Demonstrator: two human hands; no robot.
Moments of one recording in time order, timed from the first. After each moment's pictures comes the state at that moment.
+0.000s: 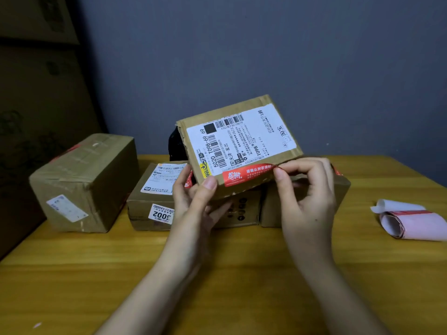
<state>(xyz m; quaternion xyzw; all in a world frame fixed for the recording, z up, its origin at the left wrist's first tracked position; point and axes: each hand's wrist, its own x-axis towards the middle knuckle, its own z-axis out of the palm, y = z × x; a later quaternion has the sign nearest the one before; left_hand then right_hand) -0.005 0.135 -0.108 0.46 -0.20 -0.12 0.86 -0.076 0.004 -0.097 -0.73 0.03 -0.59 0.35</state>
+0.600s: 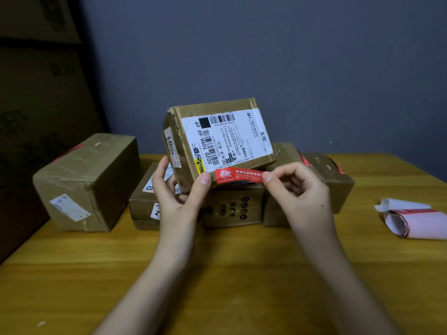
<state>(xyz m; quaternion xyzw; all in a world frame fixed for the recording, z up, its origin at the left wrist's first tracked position) 0.006 0.143 -0.109 0.53 -0.19 0.04 0.83 -0.079 0.006 -0.086 -0.72 0.07 -0.42 0.55</state>
